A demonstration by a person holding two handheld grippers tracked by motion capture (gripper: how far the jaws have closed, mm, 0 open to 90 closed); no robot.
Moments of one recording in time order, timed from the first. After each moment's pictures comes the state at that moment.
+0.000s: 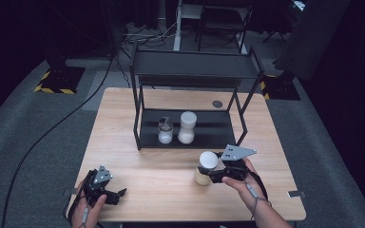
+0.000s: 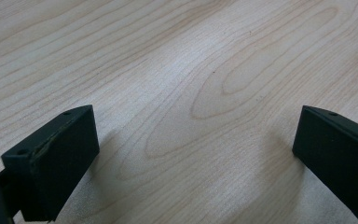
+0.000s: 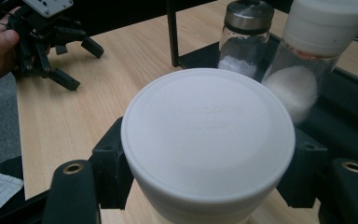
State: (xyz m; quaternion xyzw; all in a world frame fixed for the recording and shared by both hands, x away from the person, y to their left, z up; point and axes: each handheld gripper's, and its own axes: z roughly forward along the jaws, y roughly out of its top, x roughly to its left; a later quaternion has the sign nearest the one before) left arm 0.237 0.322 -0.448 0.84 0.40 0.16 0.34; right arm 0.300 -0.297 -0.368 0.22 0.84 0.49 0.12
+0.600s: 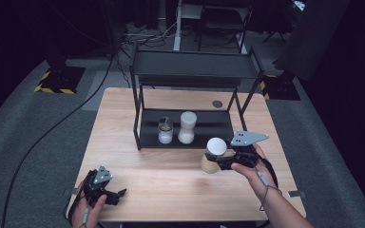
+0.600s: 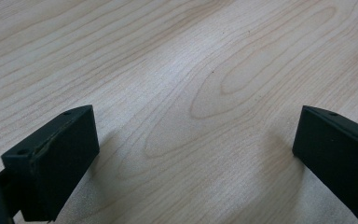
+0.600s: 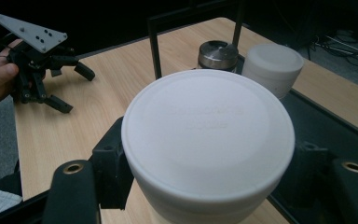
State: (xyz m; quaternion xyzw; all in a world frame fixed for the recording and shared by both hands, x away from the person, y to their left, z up) left arm 0.237 0.322 -0.448 0.84 0.40 0.16 0.34; right arm 0.313 -0.311 -0.322 0.22 0.83 0.49 0.14
